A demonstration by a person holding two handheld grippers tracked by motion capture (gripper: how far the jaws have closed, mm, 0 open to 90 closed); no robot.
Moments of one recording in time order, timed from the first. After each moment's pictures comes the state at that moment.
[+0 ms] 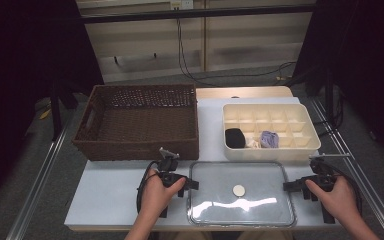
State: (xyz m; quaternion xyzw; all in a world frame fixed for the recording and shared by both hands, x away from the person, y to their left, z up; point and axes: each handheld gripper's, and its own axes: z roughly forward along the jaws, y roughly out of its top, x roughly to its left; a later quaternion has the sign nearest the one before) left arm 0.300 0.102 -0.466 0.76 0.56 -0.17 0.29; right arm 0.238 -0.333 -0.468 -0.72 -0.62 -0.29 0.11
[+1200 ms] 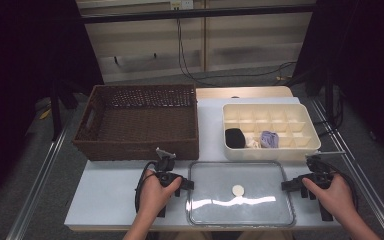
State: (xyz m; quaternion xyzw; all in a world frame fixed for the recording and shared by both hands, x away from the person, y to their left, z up) left arm 0.303 0.111 -0.470 0.74 0.58 -0.17 0.30; right arm 0.244 -0.327 -0.464 -0.72 -0.62 -0.27 0.12
